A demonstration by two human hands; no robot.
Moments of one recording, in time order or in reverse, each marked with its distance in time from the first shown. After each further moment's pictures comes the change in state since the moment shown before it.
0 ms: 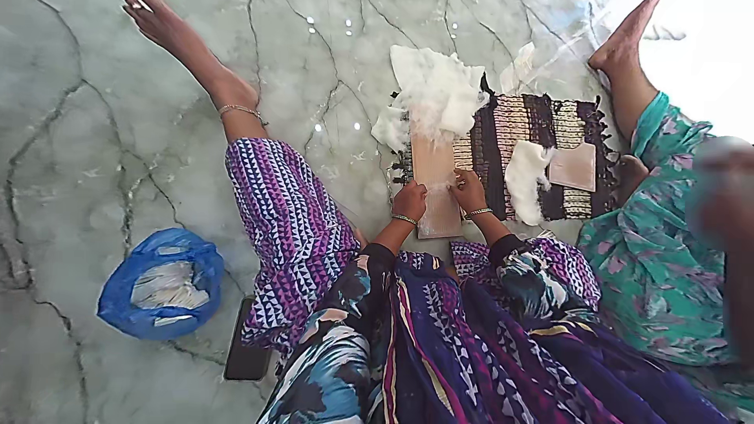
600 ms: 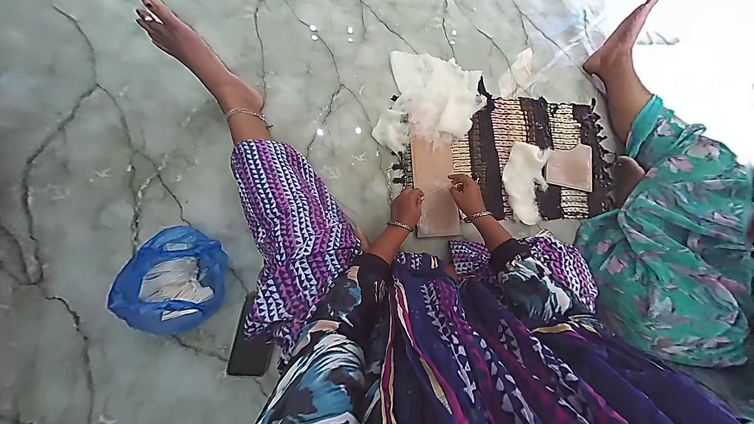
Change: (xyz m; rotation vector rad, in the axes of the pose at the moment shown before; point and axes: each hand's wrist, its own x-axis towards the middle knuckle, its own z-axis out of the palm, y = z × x) left_hand -0.025 0.000 -0.008 -0.070 0.008 -0.006; right_hand -0.019 -0.015 -0.008 0.156 -0.062 0.004
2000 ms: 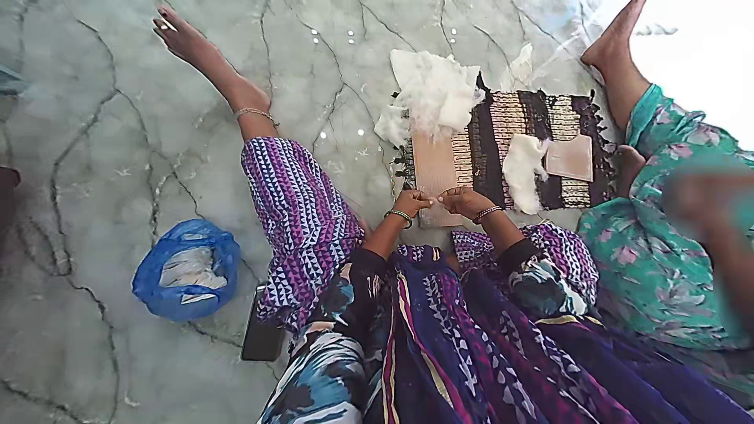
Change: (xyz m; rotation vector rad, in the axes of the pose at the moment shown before) left_hand -0.022 0.000 -0.009 -0.736 -0.205 -0.237; right_hand -0.041 -0.026 -0.011 0.591 -0.505 0.261
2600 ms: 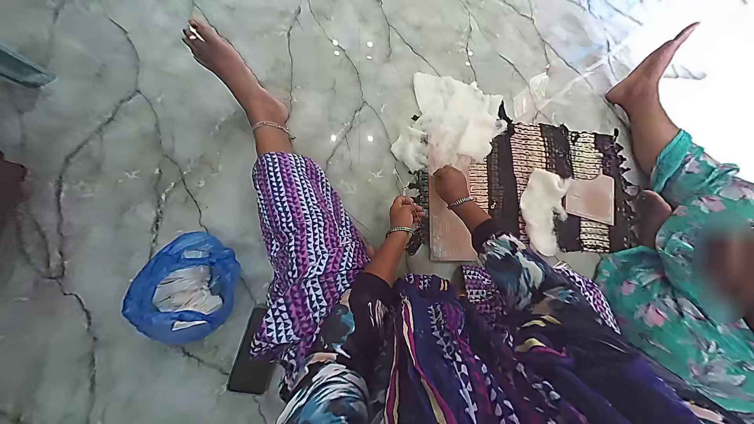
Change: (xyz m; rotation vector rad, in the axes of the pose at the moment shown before) left_hand 0.024 0.025 -0.029 -0.524 0.428 -0.087; right_hand 0.126 -0.053 0.019 -1.115 0.461 -0.528
